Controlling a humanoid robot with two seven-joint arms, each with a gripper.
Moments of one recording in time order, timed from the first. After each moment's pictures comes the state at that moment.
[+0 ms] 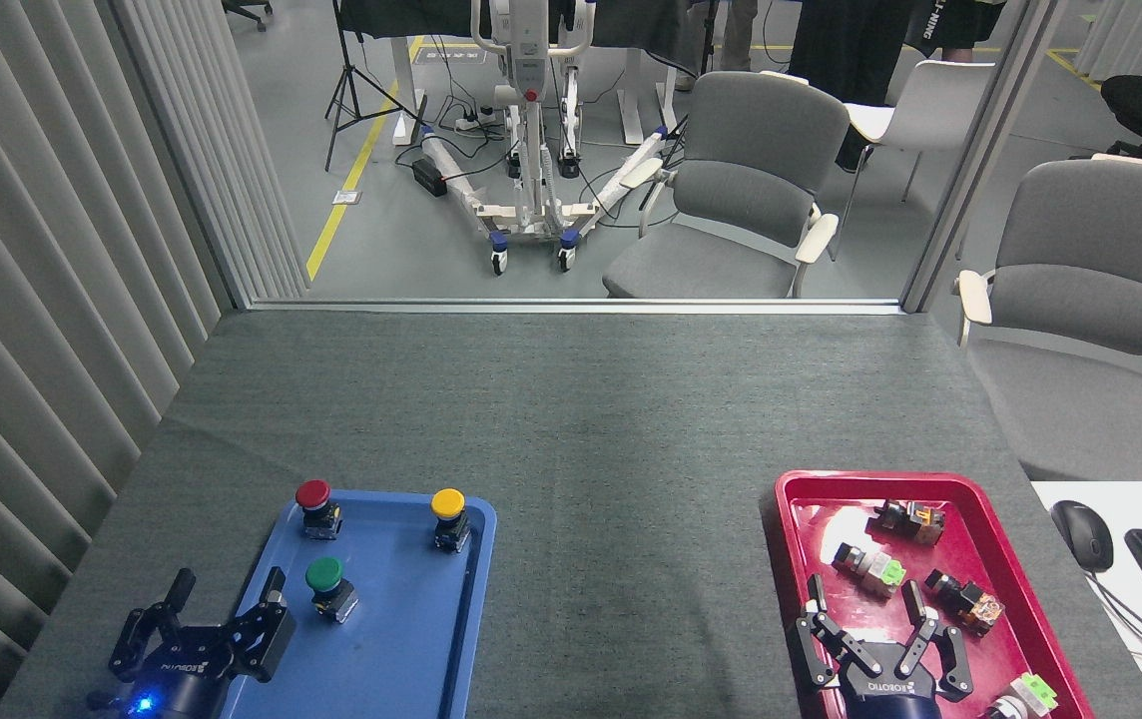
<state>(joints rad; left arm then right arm) 0.02 0.19 0.14 -1.36 -1.28 -0.24 0.20 0.09 0.01 -0.07 -1.40 1.46 -0.06 -0.33</state>
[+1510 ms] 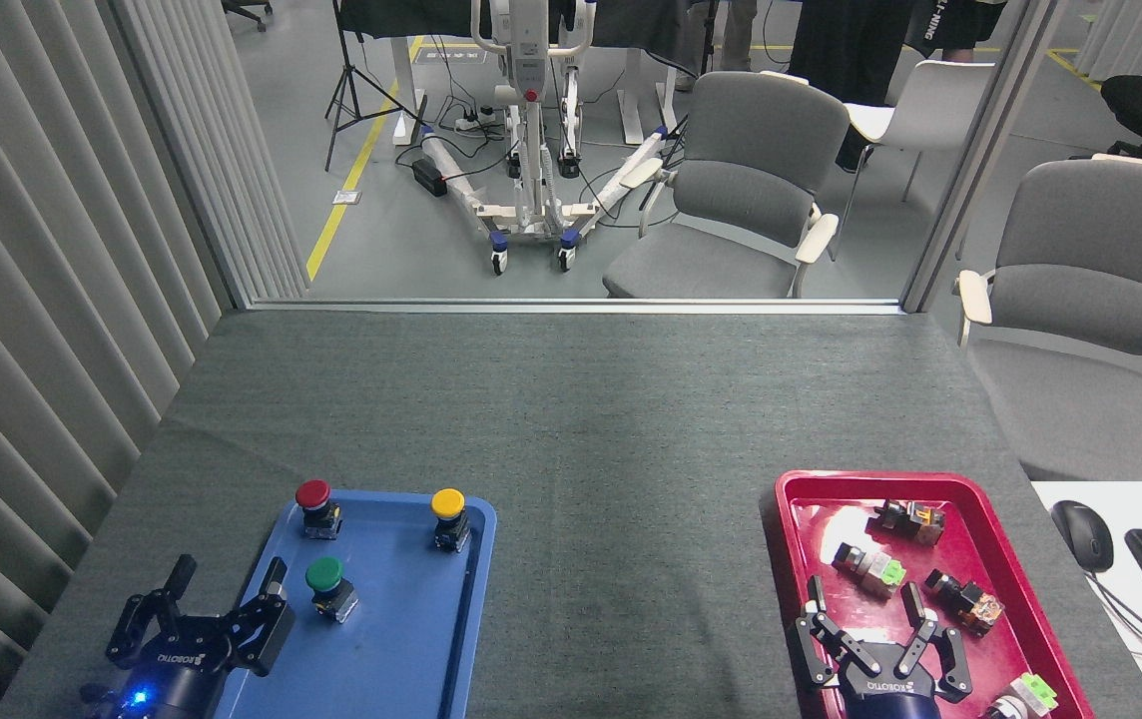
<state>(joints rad) 0.02 0.20 0.14 -1.40 -1.29 -0.27 0.21 0.09 0.02 -0.07 -1.40 1.46 -0.05 -0.31</state>
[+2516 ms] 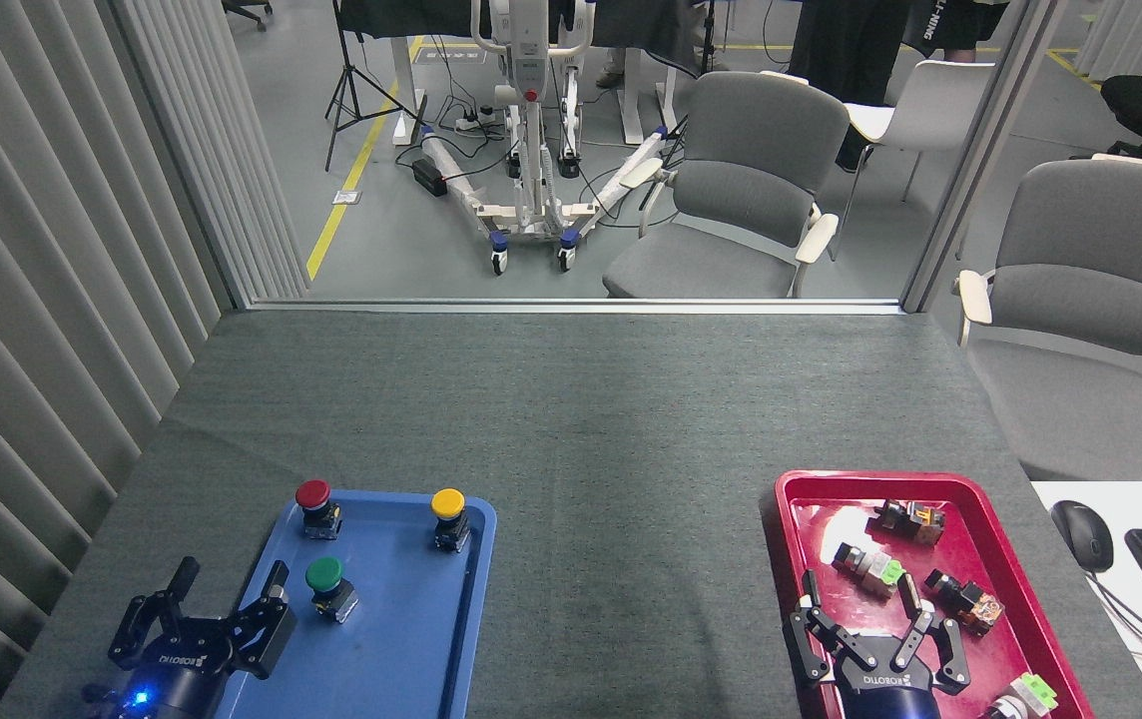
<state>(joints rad) 0.02 0.21 0.14 -1.37 -1.29 -0.30 0.21 0.10 0.03 -0.07 -1.45 1.50 -0.05 -0.27</state>
